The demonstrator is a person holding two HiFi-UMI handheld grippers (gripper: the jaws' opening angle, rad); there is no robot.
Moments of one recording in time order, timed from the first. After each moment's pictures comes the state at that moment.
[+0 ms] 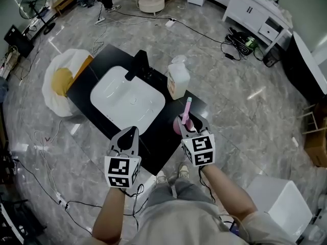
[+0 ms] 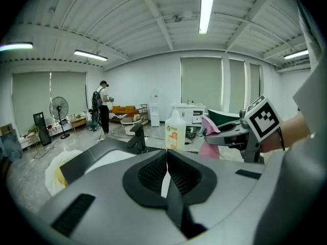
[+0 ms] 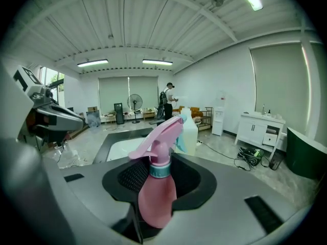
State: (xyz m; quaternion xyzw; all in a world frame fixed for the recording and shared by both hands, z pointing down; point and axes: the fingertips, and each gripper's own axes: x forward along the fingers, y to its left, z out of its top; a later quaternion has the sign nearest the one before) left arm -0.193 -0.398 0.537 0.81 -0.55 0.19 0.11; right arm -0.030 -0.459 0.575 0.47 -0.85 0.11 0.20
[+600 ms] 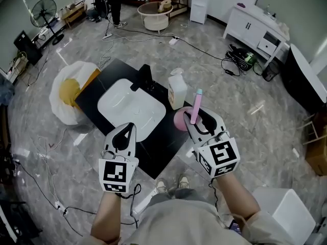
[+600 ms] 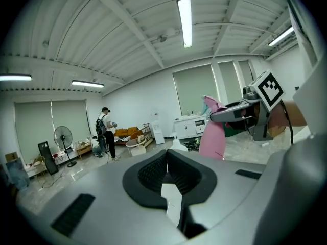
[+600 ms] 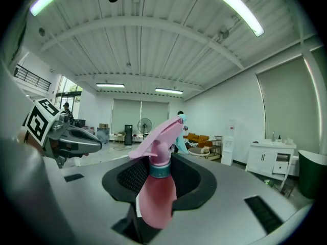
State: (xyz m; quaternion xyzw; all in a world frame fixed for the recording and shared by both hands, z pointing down) left arm -0.180 -0.379 0.413 0.81 -0.56 0.18 -0.03; right arm -0.018 -0.427 0.392 0.44 -0.89 0.01 0.09
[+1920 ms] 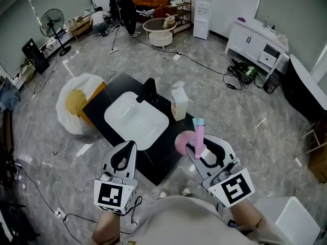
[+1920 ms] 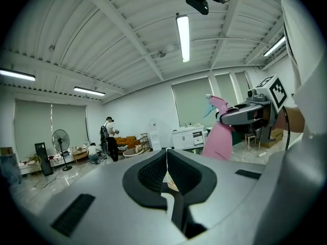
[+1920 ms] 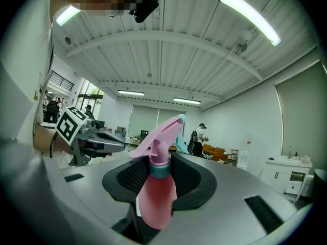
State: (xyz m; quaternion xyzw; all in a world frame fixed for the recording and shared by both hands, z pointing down) left arm -0.176 -0.314 0.351 0.82 -0.56 0.11 -0.05; right arm -0.027 -0.322 0.313 0.34 -0.94 -0.07 0.06
